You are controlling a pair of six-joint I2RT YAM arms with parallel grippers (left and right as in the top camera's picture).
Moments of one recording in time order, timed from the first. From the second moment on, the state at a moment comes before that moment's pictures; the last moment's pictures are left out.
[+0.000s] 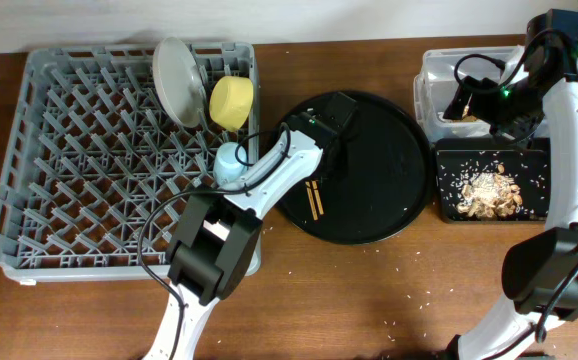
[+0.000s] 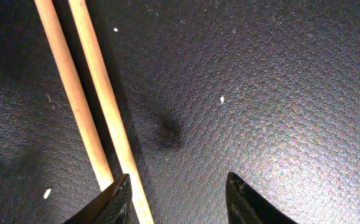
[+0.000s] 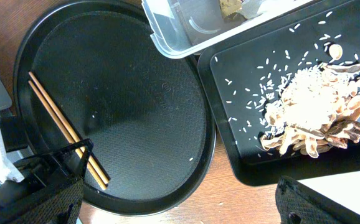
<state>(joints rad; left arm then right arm) -0.66 2.30 1.89 -0.87 -0.03 -0.62 -0.21 1.92 1.99 -1.42 -0.23 0.25</state>
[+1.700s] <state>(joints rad) -0.38 2.32 2.74 -1.55 -0.05 -0.23 -0.21 1.92 1.99 -1.39 -0.23 0.25</state>
